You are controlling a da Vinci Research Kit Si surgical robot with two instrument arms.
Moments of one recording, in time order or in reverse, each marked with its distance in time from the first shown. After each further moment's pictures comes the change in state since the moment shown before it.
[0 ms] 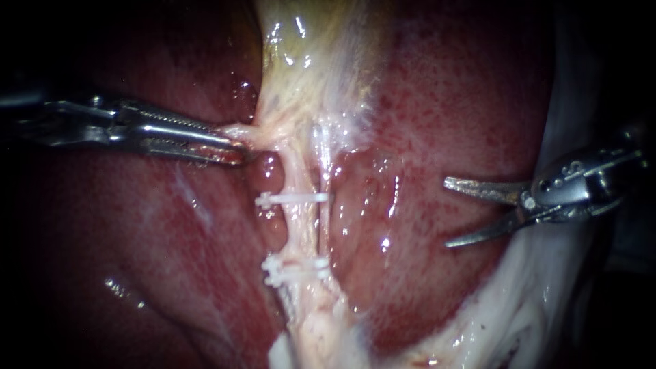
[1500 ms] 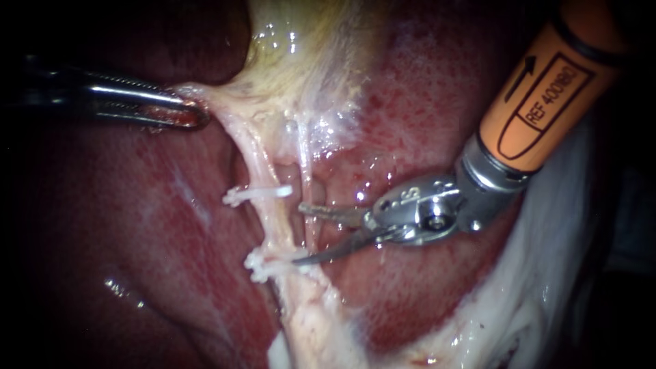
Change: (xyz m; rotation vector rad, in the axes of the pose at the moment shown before) right arm 0.003 -0.002 0.017 0.312 0.019 0.141; left arm 0.003 0.000 -0.006 0.038 0.052 -0.005
